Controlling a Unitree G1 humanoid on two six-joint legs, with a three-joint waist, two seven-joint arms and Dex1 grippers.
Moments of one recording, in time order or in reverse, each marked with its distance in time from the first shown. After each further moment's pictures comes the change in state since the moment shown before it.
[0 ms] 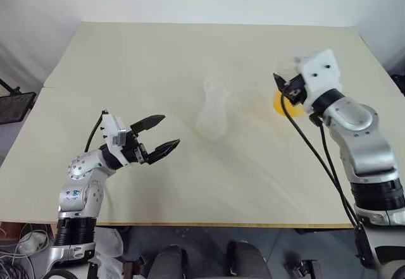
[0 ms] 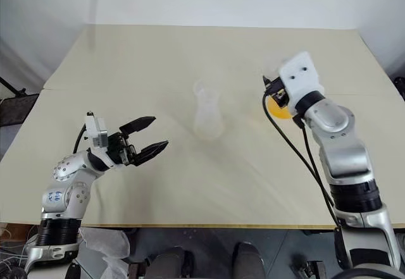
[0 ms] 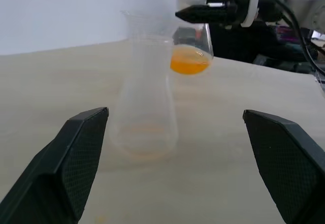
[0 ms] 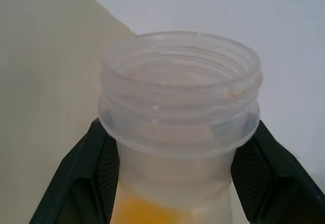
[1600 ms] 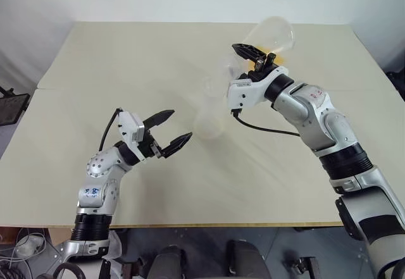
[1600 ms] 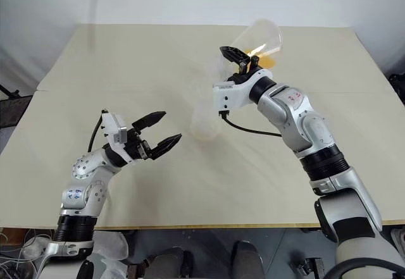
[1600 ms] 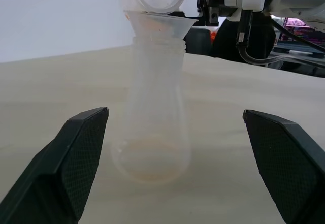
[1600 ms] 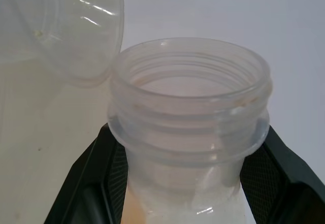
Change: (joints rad) left arm -0.036 -0.071 -0.070 0.002 0.076 -0.050 0.138; right arm -0.256 0.072 0.261 0.278 -0.760 -0.559 -0.055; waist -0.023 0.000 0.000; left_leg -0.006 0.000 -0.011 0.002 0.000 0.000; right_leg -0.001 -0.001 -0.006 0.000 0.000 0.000
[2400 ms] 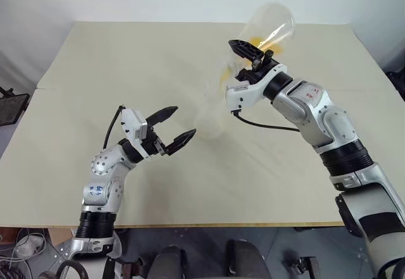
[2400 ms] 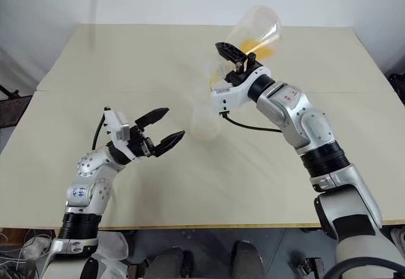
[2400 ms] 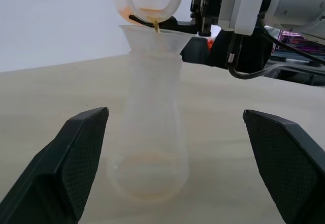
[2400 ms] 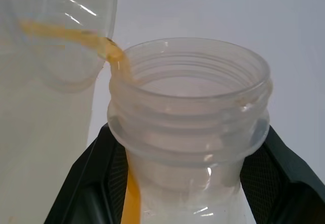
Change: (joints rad) left arm -0.022 -0.031 -0.007 0.000 -0.001 -0.004 0.008; right arm -0.033 0.000 0.000 0.045 -0.128 -0.086 -0.091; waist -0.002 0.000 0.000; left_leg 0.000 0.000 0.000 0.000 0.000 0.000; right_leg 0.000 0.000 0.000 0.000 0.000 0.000
